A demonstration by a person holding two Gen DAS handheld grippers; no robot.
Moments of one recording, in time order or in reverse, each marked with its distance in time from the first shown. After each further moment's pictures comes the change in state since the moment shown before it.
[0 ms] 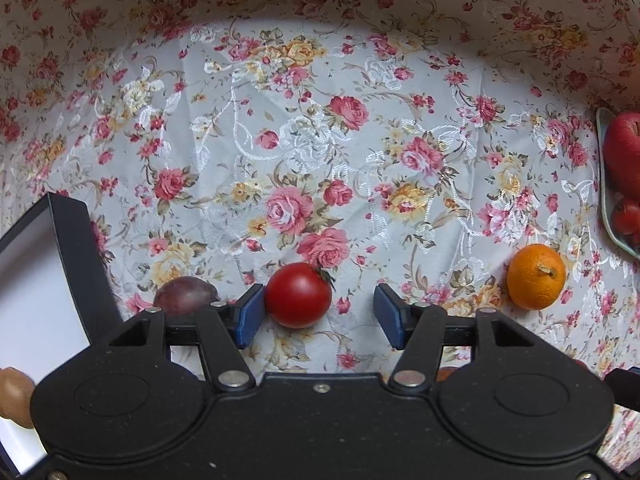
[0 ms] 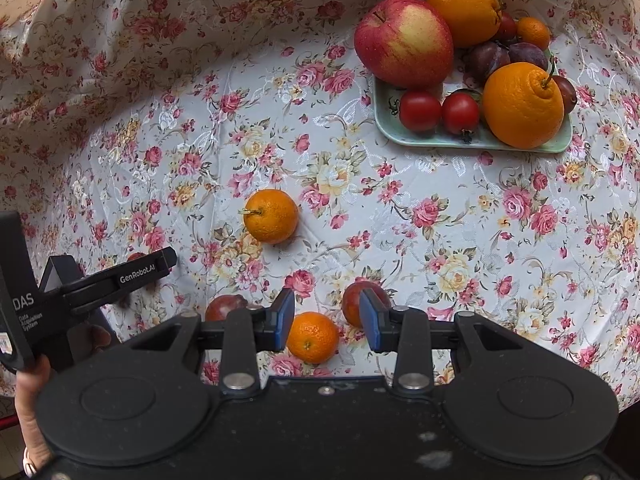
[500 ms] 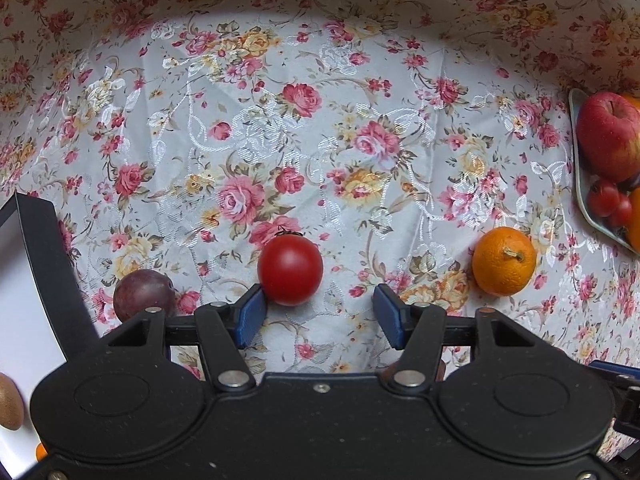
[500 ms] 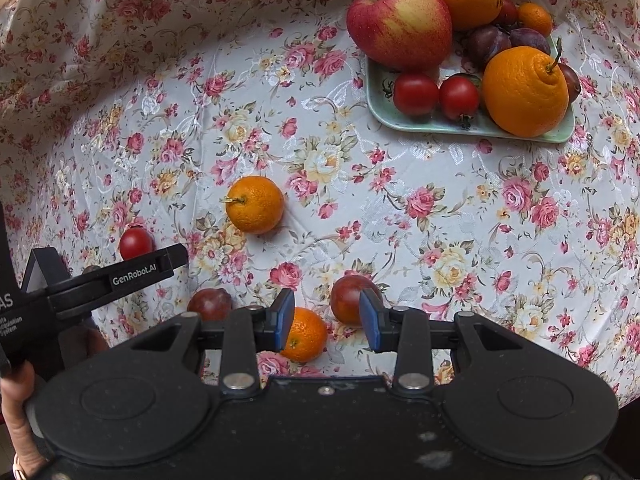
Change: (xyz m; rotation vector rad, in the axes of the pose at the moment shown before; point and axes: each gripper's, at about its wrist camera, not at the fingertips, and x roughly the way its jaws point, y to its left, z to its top) left arm 0.001 -0.030 -0.011 0.046 0.008 -0.034; right arm 0.019 -0.003 0.001 -0.005 0.040 -0.033
